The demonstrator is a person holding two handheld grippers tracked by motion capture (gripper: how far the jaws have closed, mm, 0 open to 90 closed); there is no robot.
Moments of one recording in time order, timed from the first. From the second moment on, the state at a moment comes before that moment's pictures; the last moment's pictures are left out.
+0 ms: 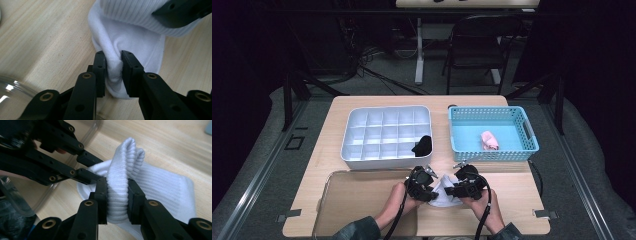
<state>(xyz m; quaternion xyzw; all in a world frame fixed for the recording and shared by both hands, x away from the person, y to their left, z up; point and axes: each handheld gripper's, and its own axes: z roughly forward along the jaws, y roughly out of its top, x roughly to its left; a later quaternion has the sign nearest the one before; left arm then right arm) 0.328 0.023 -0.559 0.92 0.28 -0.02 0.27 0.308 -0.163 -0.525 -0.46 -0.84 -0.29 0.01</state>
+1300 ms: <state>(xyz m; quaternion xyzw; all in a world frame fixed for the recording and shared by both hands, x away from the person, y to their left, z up) 0.325 0.037 -0.544 0.93 0.28 -0.03 0.25 0.301 -0.148 -0.529 -0.42 -0.86 -0.30 -0.02</state>
